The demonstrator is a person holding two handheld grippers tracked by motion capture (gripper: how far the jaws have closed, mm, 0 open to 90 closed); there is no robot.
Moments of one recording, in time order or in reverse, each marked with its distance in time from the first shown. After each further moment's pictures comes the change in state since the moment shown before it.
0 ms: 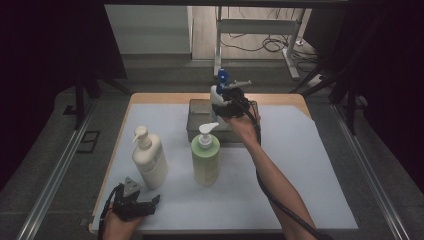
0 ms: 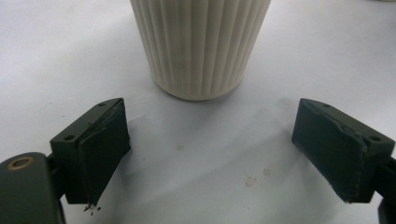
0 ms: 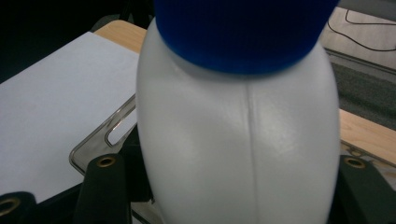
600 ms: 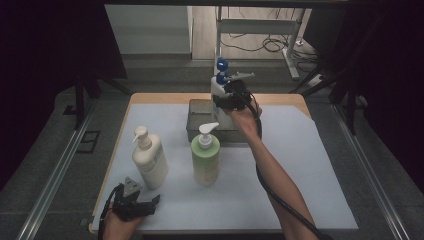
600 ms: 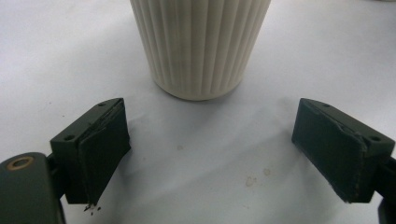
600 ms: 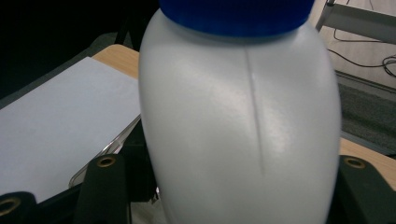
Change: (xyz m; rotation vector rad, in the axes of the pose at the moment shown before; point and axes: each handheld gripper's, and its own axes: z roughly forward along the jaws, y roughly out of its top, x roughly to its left) left arm 0.000 0.000 0.000 0.000 0.000 0.000; right arm -0.005 0.021 -0.010 -0.061 -0.016 0.003
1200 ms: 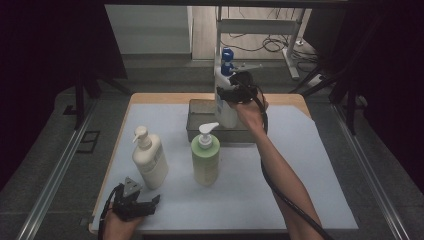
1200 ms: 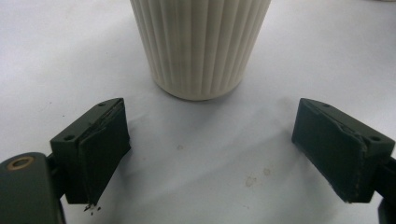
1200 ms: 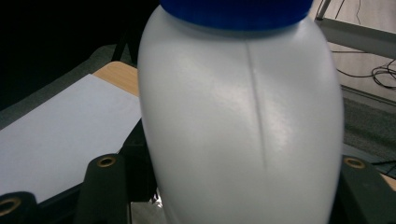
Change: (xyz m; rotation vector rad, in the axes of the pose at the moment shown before) left arm 0.000 0.000 0.000 -0.003 0.002 -0.003; right arm -0.007 0.021 -0.024 -0.046 -0.017 0.000
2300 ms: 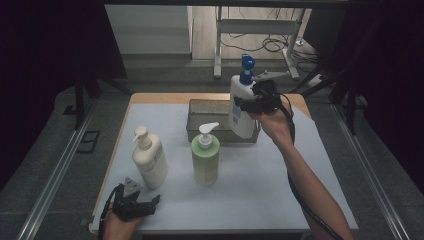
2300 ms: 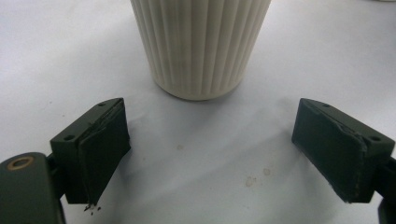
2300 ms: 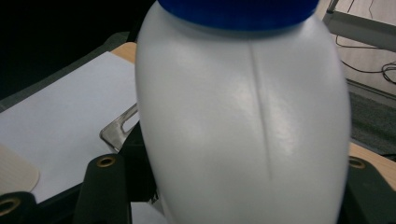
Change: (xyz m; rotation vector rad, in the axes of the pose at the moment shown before) left arm 0.000 0.000 0.000 -0.002 0.000 0.001; right arm -0.020 -0.019 -0.069 0.036 0.053 -0.028
